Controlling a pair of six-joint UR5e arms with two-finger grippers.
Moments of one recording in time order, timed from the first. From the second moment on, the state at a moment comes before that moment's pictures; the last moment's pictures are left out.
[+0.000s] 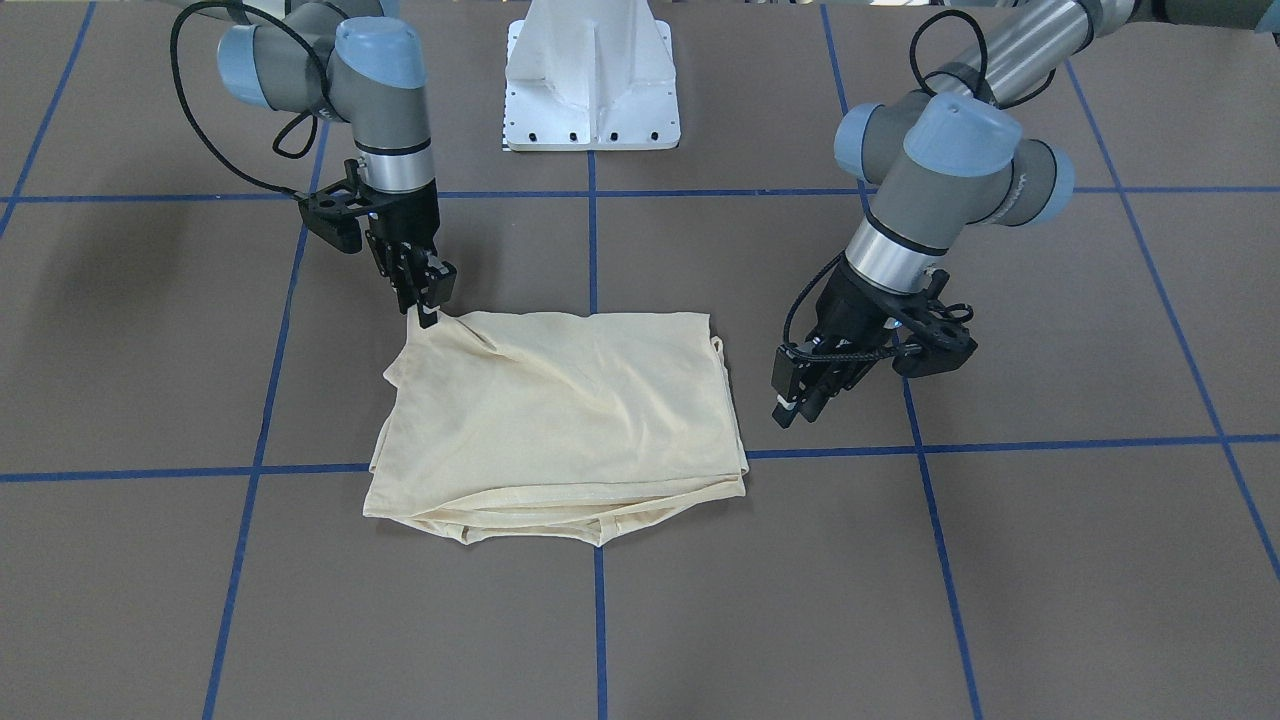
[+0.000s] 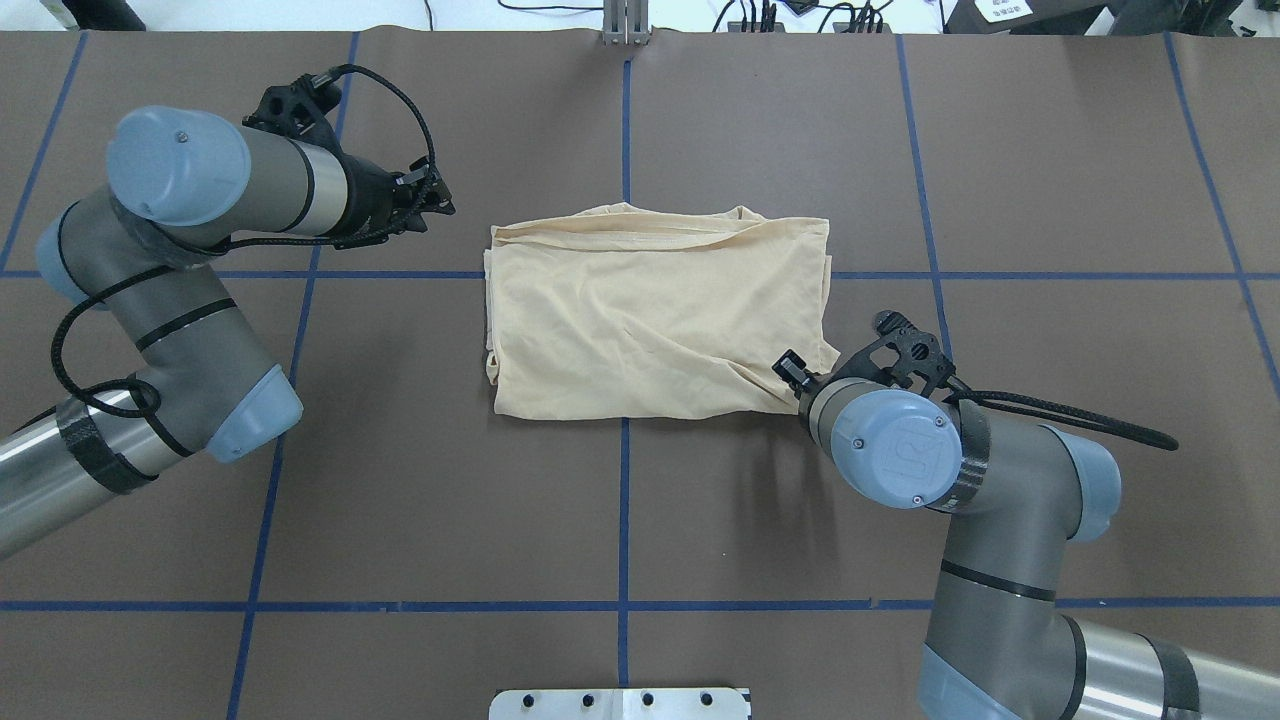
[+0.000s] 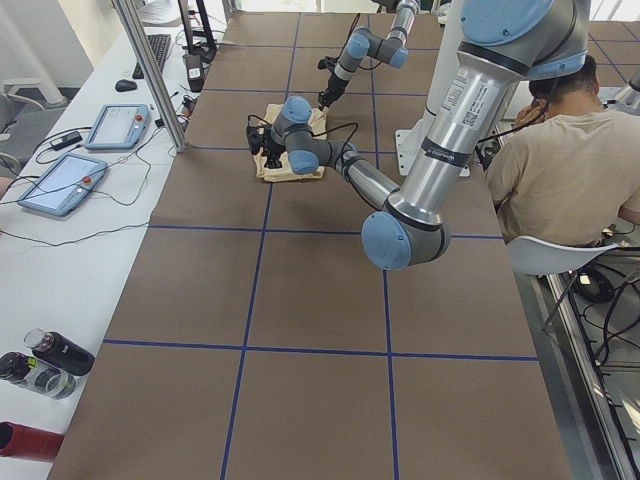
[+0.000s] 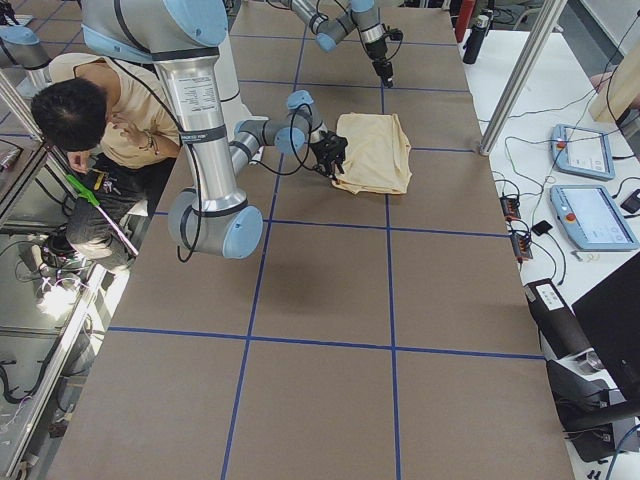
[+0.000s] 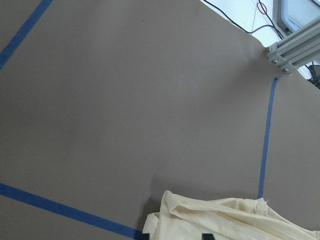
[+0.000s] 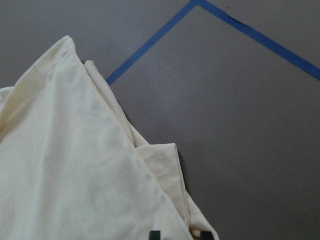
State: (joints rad) left arm -0.76 -2.05 -1.60 -2.22 -1.82 -1.59; right arm 0.38 -1.25 1.89 -1.44 1.39 2.08
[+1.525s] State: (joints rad) left arm -0.72 -2.05 -1.68 -2.22 -1.94 -1.59; right arm -0.05 -1.26 2.25 -2.01 1.39 2.43
